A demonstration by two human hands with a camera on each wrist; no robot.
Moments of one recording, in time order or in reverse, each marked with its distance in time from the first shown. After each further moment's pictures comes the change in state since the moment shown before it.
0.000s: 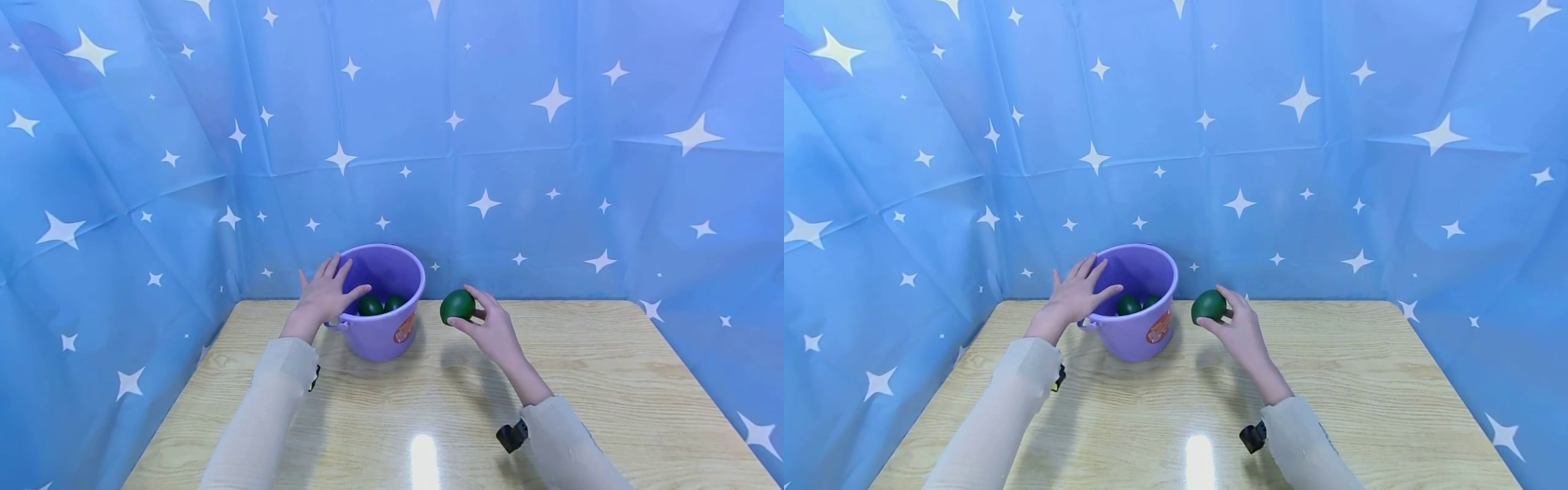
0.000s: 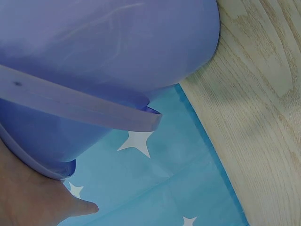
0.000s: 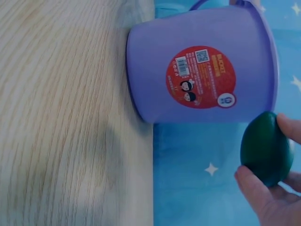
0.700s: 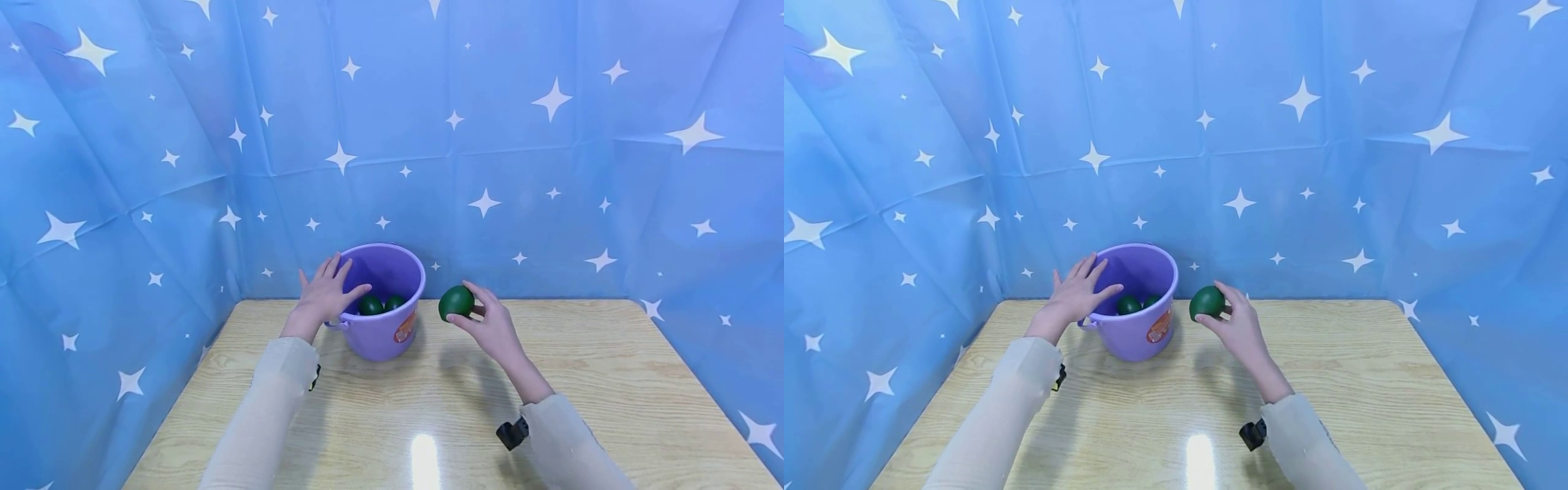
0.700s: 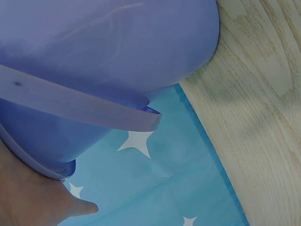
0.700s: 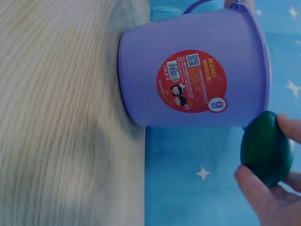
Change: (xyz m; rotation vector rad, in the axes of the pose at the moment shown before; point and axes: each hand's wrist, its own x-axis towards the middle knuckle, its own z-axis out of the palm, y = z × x) left_hand 0.001 0.000 0.001 -0.011 0.001 -0.002; right_hand -0.001 -0.010 -0.002 -0.013 0.006 -0.024
